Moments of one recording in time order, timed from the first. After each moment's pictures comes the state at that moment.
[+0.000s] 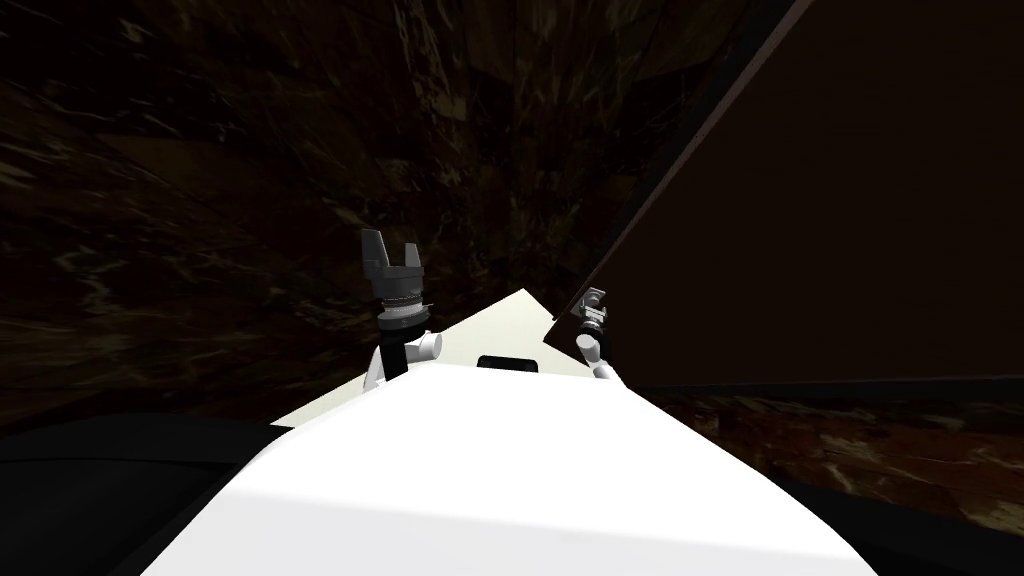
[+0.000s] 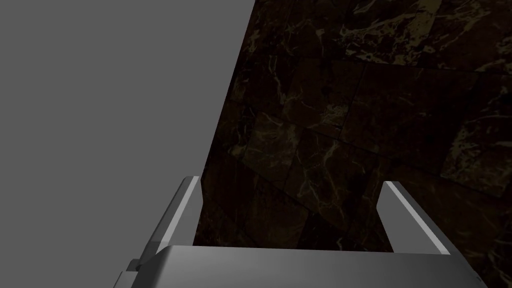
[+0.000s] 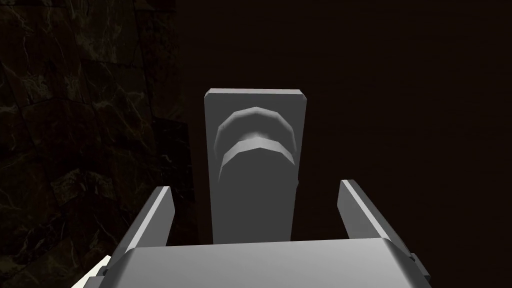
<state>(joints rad) 0.05 -0.38 0.15 -1.28 -1.33 -0.59 -0.68</state>
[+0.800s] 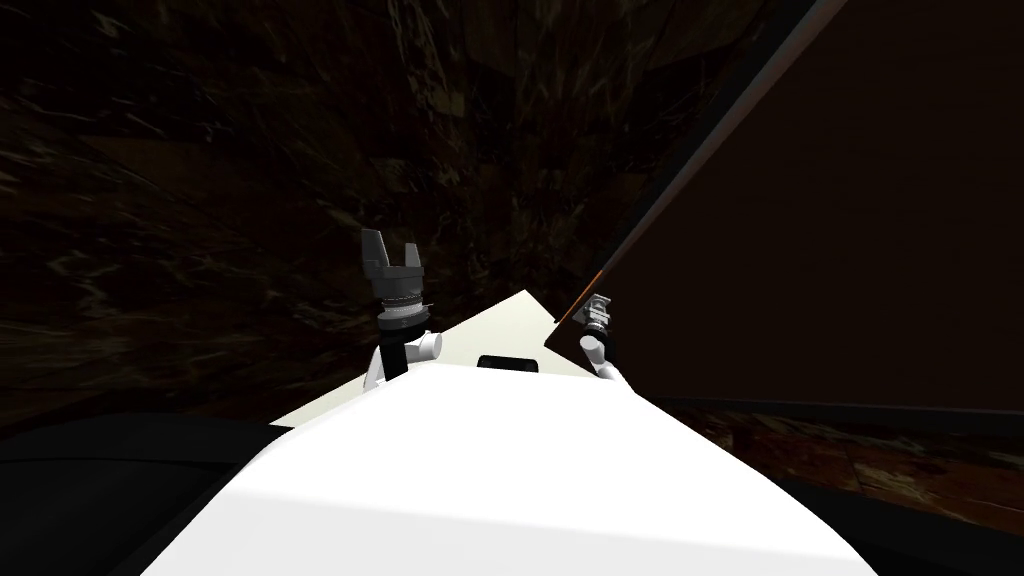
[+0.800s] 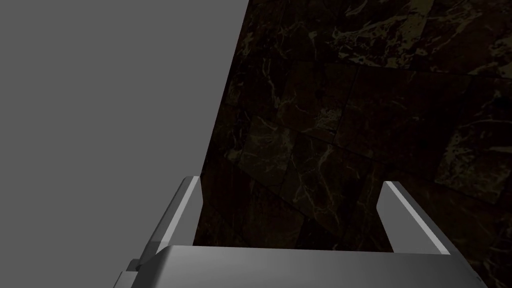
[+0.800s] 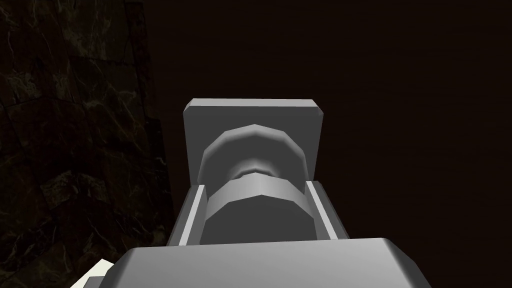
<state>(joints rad) 0.05 -0.42 0.15 -1.25 -1.33 -0.60 -0.72</state>
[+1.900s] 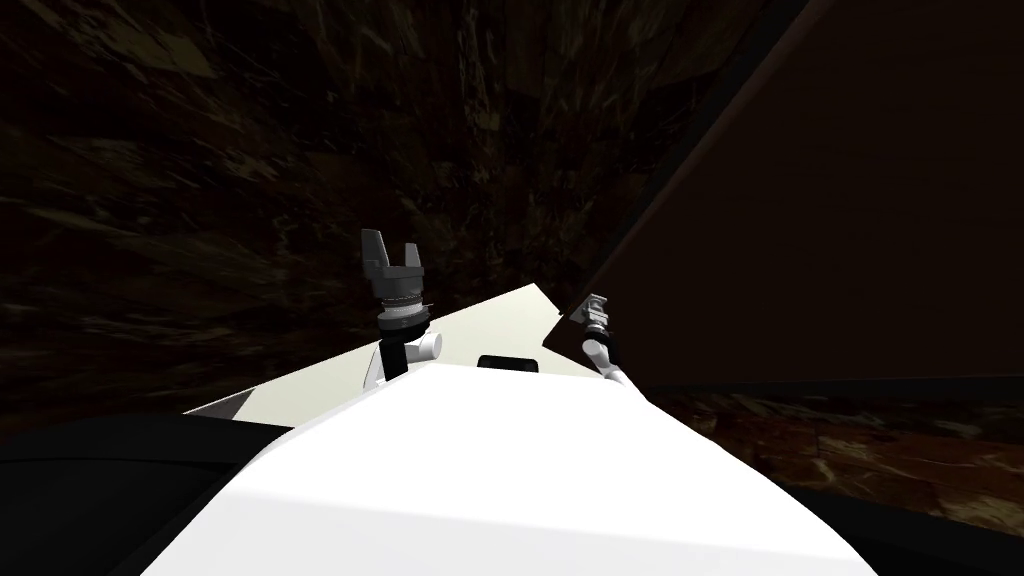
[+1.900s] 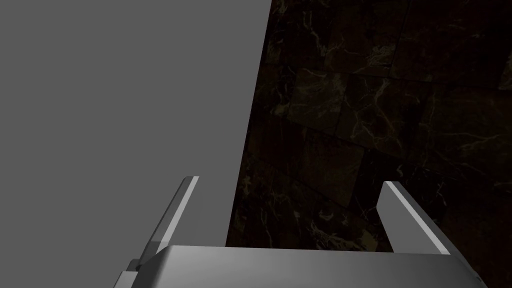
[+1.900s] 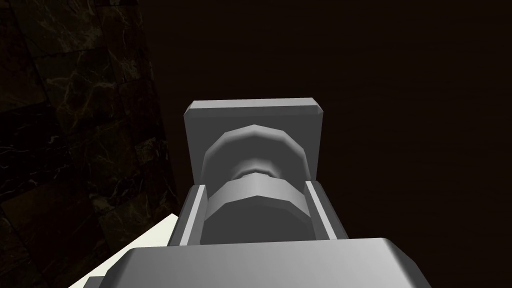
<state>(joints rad) 0.09 -0.51 0.23 -1.30 -1.32 -0.58 -0.86</state>
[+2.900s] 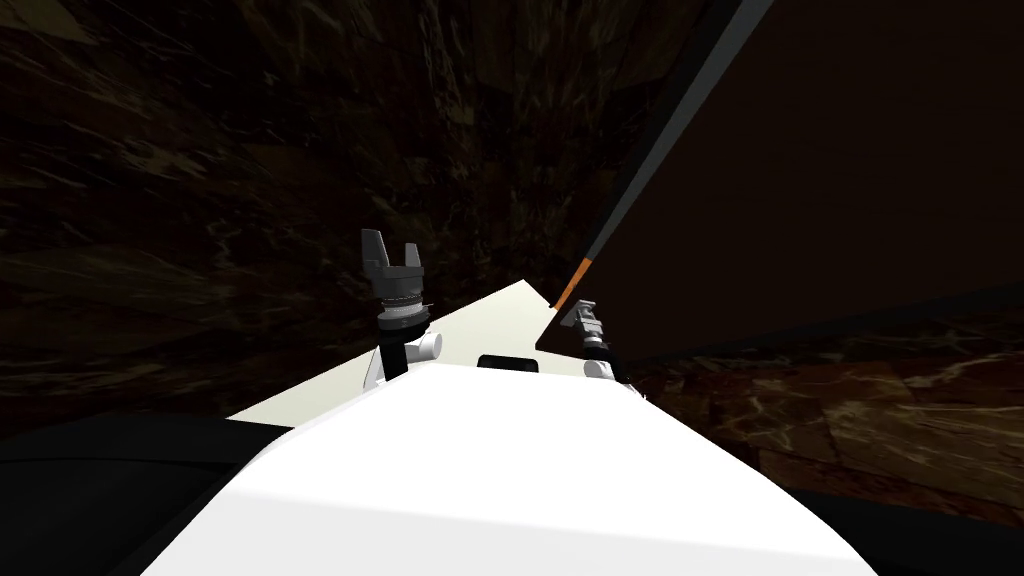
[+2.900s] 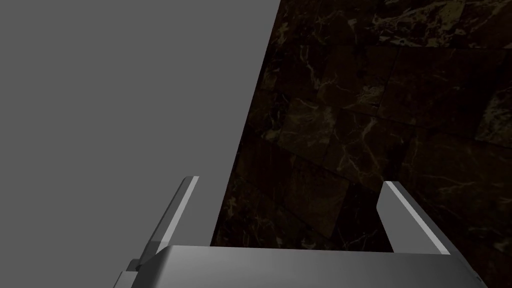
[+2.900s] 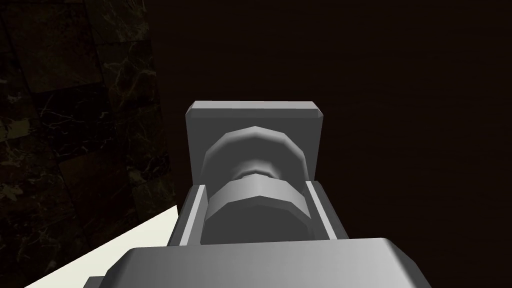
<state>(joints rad) 0.25 -0.66 0.42 -1.50 -1.16 -0.65 -1.02</state>
